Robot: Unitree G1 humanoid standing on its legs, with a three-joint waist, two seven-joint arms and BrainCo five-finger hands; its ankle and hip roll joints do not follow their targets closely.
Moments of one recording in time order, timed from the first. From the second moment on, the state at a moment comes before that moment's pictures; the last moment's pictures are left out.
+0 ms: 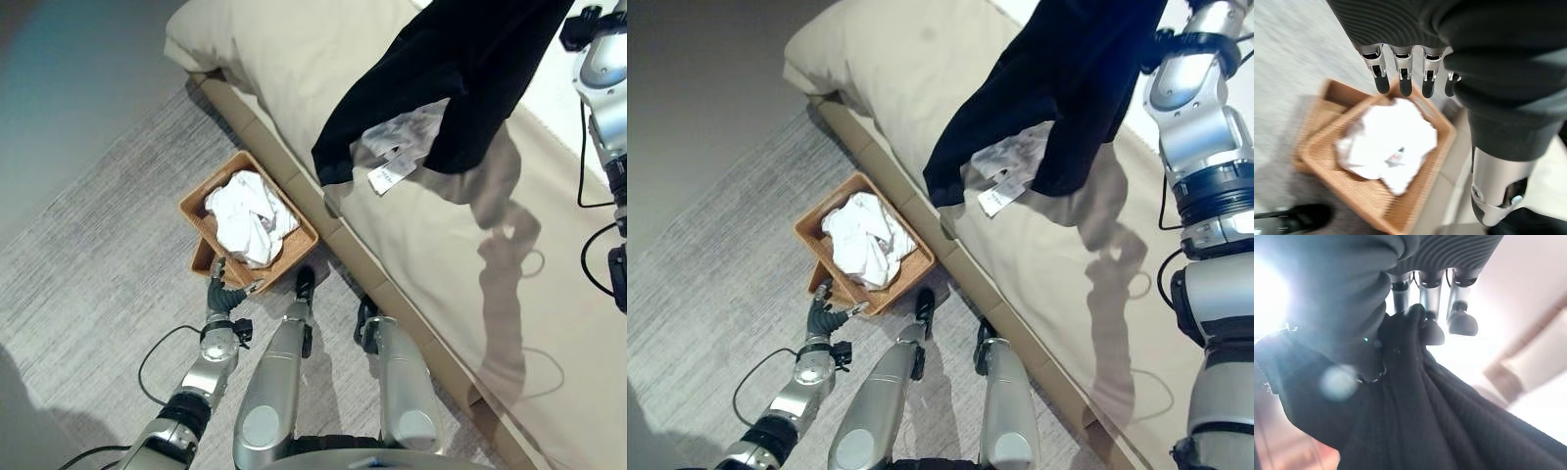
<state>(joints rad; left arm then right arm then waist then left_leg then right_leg) -0.15 0.37 -0.30 0.57 -0.25 -0.23 0.45 -1.35 -0.88 0.42 0.68 0.05 -0.08 -0.66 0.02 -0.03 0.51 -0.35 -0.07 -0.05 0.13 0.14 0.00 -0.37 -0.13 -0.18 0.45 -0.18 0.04</state>
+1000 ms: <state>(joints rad) -0.66 0.56 -0.49 0.06 -0.30 -0.16 0.15 -1.03 -0.97 0.47 0.13 0.29 -0.11 -0.15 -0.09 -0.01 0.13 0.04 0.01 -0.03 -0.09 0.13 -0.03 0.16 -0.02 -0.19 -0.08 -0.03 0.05</state>
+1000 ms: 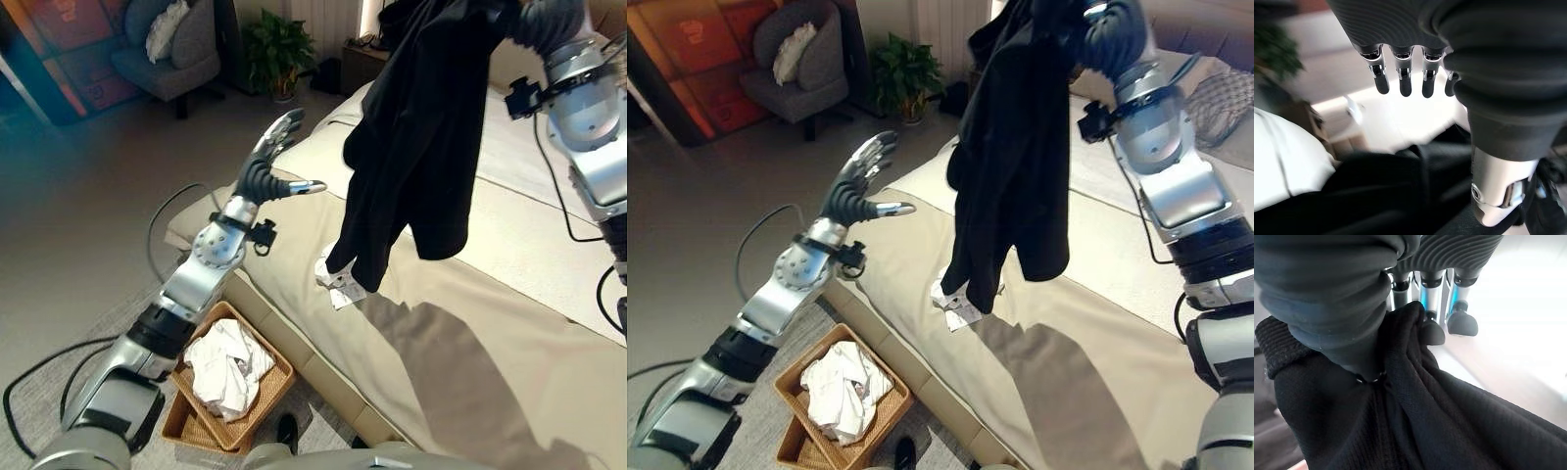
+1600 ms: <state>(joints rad) -0.79 0.40 -0.72 0.22 -0.52 -0.10 0.07 -0.90 -0.90 0.58 -0.08 0.39 -0.10 -0.03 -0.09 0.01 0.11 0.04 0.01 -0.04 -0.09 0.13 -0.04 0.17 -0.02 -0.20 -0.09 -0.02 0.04</state>
